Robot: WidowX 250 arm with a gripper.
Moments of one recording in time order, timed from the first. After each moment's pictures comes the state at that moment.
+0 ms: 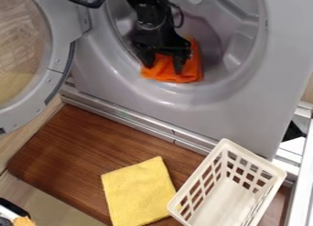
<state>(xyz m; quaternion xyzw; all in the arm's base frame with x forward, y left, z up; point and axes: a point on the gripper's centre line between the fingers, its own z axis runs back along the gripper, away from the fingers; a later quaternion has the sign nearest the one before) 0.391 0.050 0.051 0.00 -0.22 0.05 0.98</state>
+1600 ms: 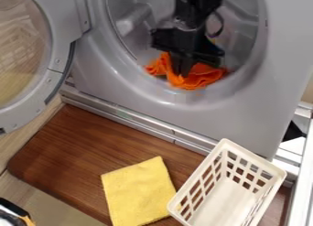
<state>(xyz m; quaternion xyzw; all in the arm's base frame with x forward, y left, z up) 0.359 -0.015 0.086 0.07 -0.19 0.03 0.98</state>
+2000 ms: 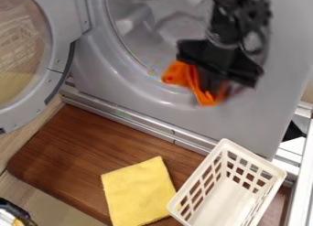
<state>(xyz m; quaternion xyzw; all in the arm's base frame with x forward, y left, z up) 0.324 -0.075 0.091 0.06 -0.20 0.01 0.98</state>
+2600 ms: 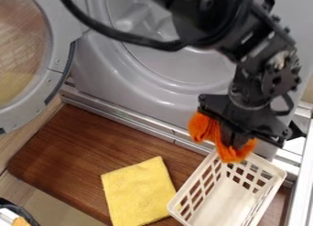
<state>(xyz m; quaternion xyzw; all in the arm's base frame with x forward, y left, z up) 0.283 -0.120 0.057 0.01 -0.17 -0.02 0.98</state>
